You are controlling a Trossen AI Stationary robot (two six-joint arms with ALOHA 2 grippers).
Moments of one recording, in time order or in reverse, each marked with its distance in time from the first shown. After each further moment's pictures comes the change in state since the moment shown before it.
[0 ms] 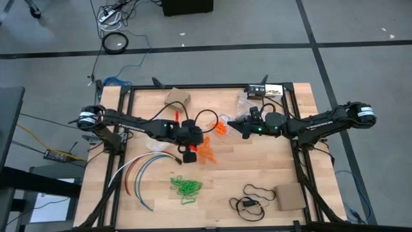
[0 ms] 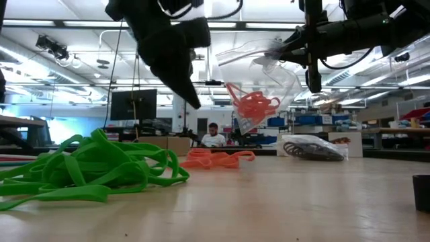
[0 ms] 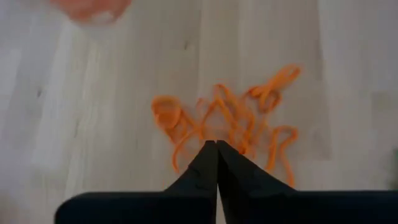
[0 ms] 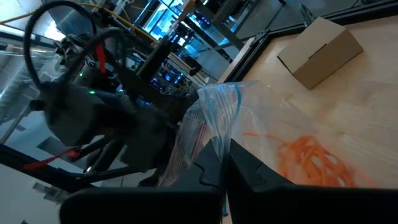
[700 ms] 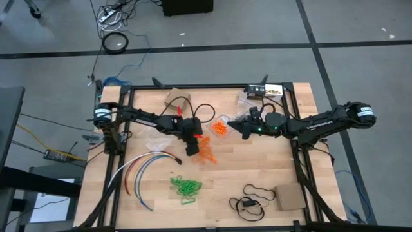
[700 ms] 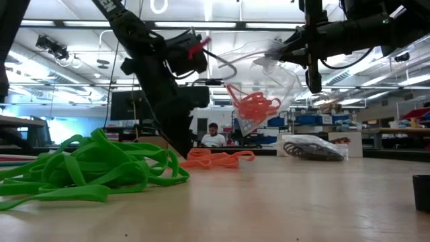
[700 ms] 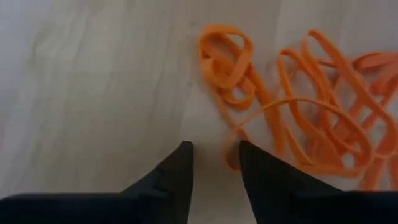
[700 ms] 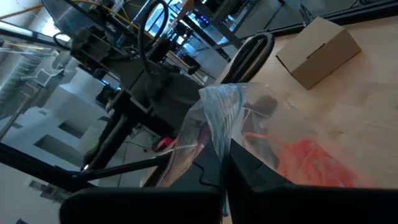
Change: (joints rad) left arm 0.189 0.177 -0.133 0.220 0.190 -0.092; right arm 0.000 0.000 0.000 -0.007 0.000 -0.012
